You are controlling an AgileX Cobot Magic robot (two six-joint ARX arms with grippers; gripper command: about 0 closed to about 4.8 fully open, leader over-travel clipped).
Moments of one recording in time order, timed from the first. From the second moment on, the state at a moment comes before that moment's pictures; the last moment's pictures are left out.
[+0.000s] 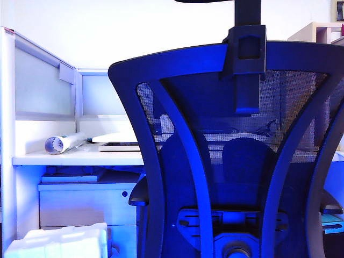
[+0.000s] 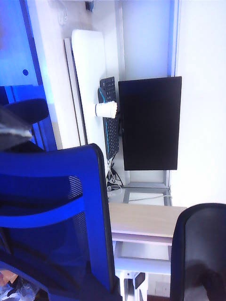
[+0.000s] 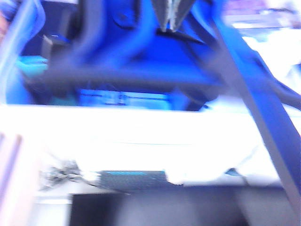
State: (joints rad) left arm -0.04 0.00 0.01 0.32 0.40 -0.13; right arm 0.31 0.31 0.66 -0.43 0.13 0.06
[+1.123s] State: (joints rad) left arm -0.04 0.00 0.01 0.18 0.33 -0.07; right arm -0.03 0.11 0.28 -0.30 -0.07 0.09
